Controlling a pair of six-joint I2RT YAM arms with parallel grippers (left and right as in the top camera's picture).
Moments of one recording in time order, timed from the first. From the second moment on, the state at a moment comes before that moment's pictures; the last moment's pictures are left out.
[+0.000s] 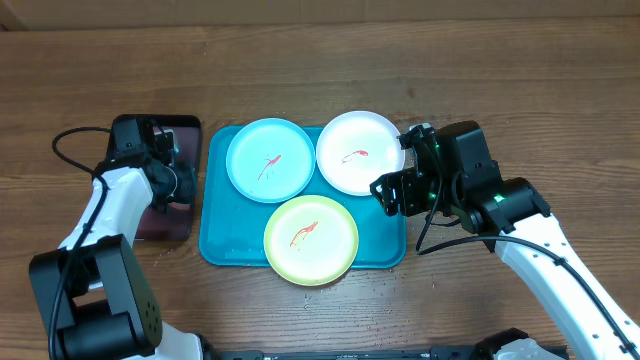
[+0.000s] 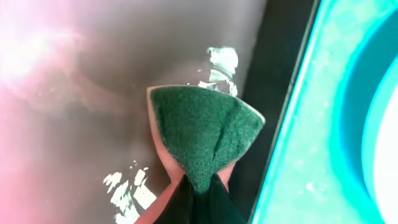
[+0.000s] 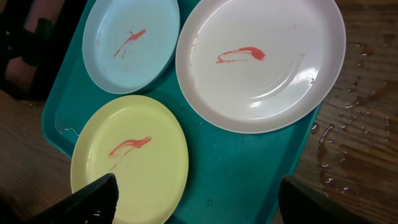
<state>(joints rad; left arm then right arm) 0.23 1.71 1.02 -0.58 0.07 -0.01 0.37 1.29 0.99 -0.66 -0.32 0.17</state>
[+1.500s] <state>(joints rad) 0.23 1.51 1.09 -0.84 0.11 -0.03 0.54 1.59 0.99 -0.69 -0.31 0.13</state>
